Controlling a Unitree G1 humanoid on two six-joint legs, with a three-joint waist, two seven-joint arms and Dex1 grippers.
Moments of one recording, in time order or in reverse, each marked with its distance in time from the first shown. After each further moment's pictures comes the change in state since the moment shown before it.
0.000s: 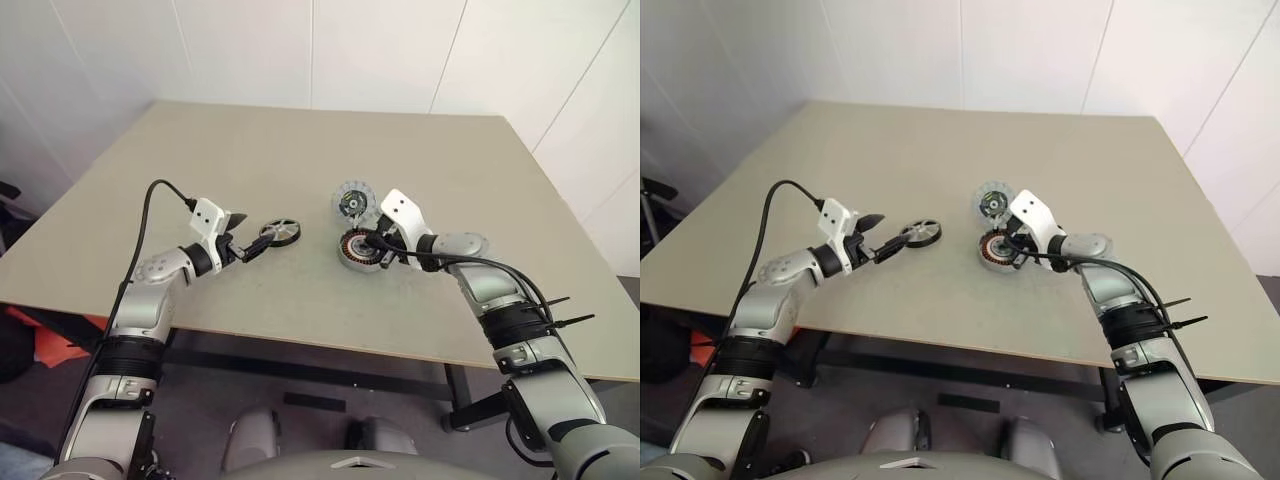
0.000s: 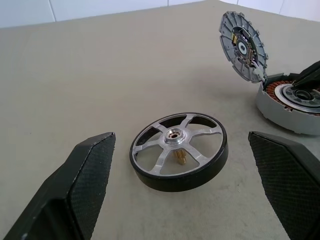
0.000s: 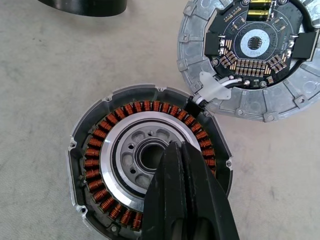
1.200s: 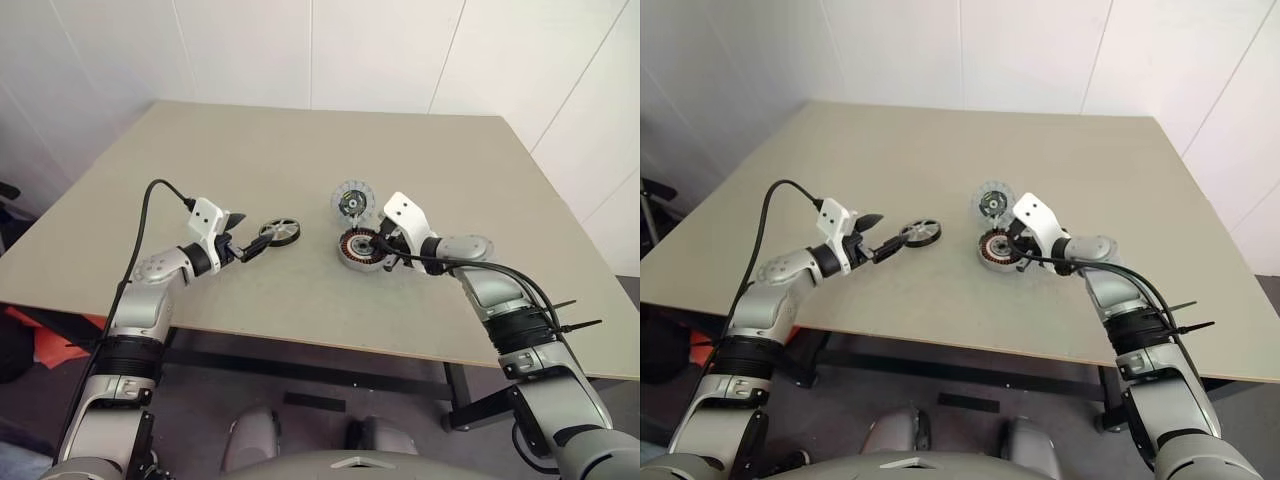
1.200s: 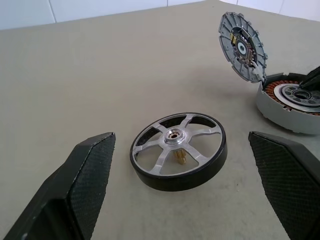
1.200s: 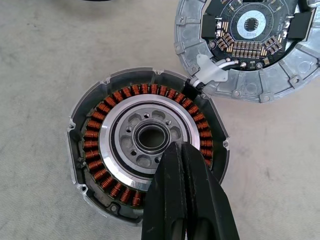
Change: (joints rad) left arm -0.001 0.007 0.001 0.004 0.000 -0.001 0.001; right arm 0.026 -0.034 -0.005 -0.095 0.004 0.075 -0.006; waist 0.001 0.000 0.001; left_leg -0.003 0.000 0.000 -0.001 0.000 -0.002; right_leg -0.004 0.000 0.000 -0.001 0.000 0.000
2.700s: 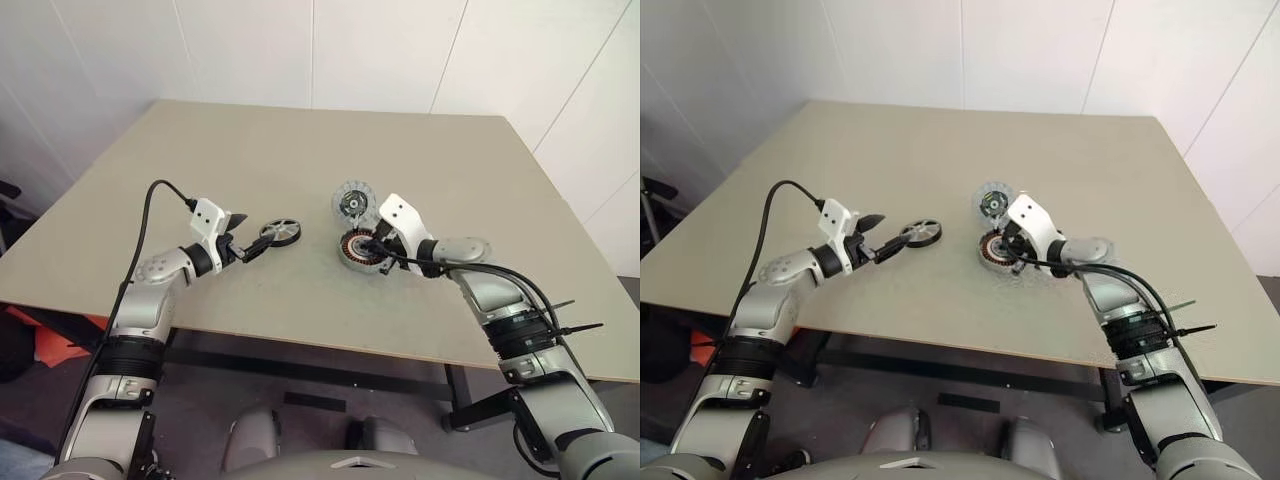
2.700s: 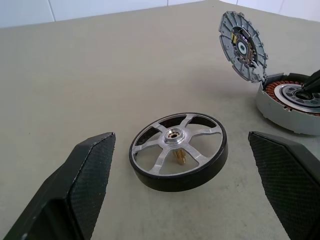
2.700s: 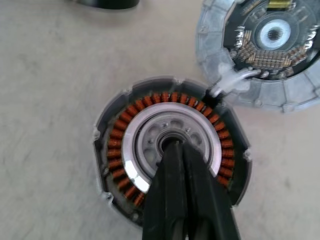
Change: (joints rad) left arm 0.002 -0.006 -0.002 -0.002 0.001 0.000 0.000; right arm 0.032 0.010 0.023 -0.059 0.017 0.025 -0.011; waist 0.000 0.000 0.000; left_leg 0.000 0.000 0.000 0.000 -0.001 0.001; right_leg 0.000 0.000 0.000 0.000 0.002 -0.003
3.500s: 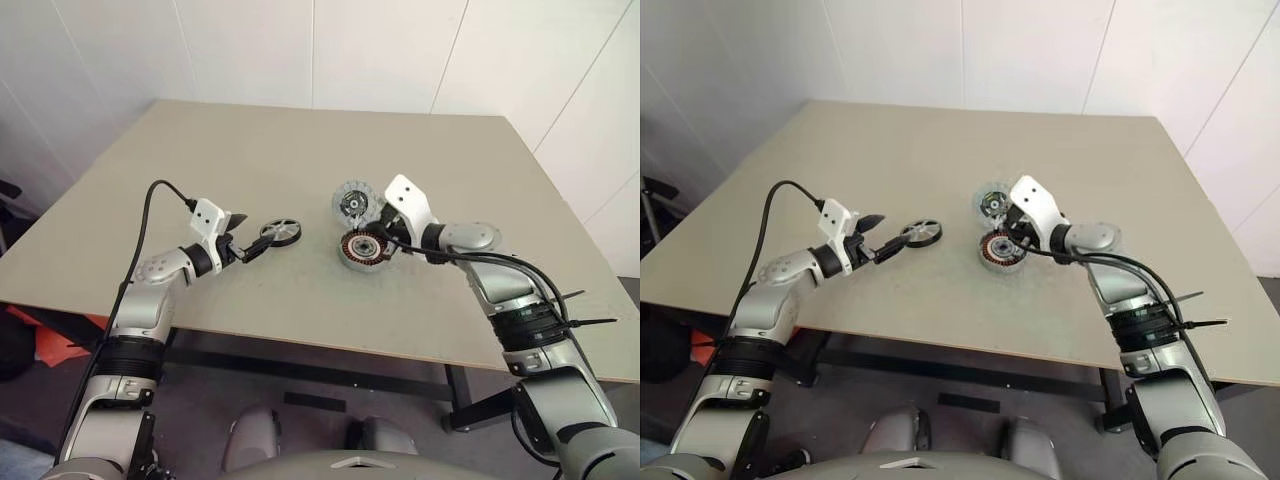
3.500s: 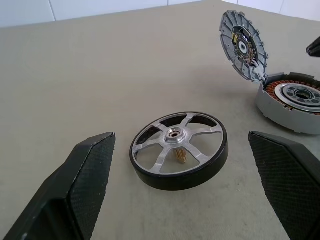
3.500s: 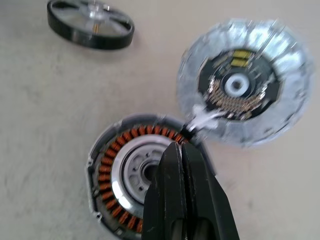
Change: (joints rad) left arm 0.000 0.000 0.000 0.000 0.000 0.000 0.000; right arm -0.011 -0.018 -0.015 -0.054 0.013 0.033 0.015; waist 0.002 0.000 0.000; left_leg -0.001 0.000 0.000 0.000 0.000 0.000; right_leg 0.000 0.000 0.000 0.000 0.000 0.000
